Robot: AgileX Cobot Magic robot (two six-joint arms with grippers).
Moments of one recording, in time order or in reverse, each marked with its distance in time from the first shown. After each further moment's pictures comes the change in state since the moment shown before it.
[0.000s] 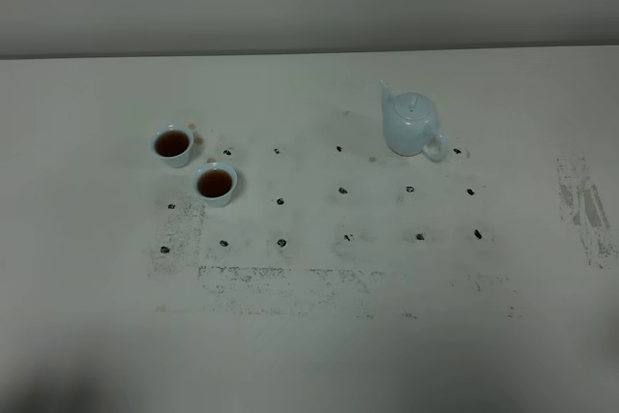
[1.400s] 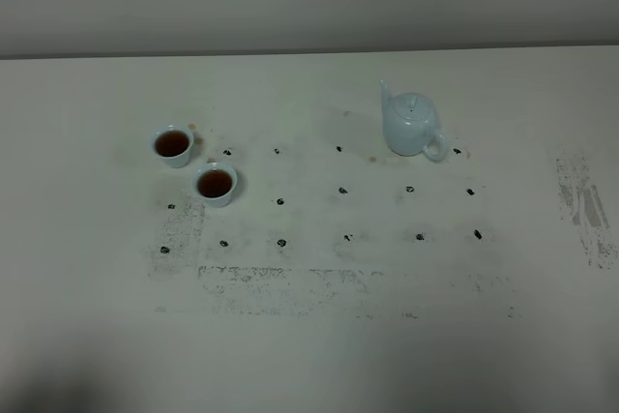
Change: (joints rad) left arm 0.000 0.000 0.000 0.000 0.000 0.000; right arm 0.192 -0.530 0.053 0.016 0.050 -0.030
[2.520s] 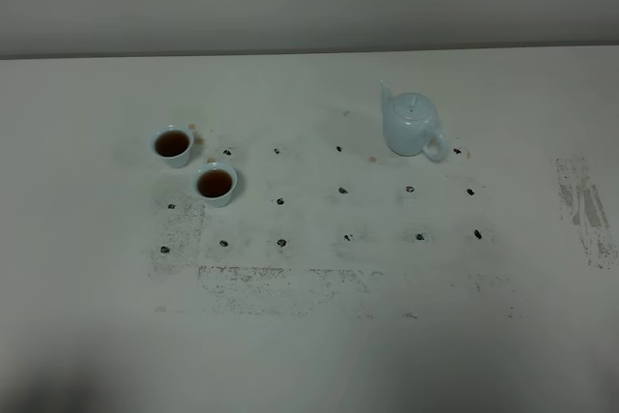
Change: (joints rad) left arm 0.000 0.000 0.000 0.000 0.000 0.000; right arm 0.121 0.000 0.000 -0.004 0.001 0.001
